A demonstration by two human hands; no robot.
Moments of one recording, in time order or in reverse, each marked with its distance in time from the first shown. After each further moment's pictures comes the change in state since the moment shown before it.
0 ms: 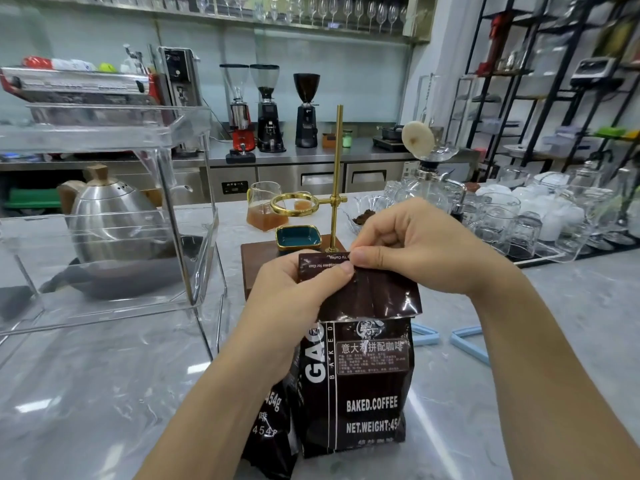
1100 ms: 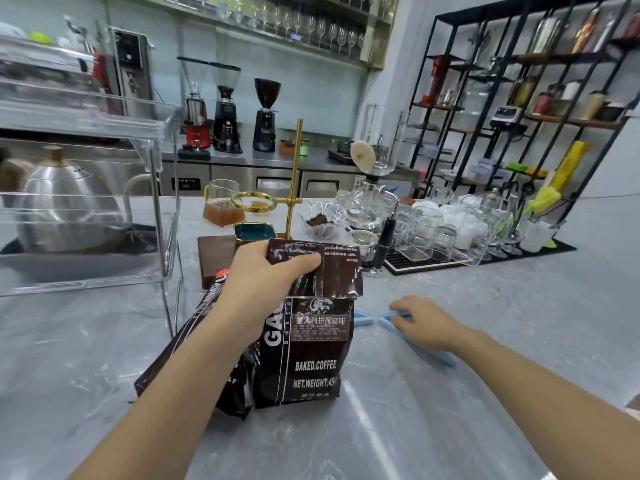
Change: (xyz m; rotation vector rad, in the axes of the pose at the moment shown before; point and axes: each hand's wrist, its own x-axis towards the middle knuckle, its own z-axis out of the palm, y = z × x) left_hand -0.003 -0.004 0.011 0.163 0.044 0.100; right_hand -0.107 0.153 -0.022 -0.758 -0.018 0.653
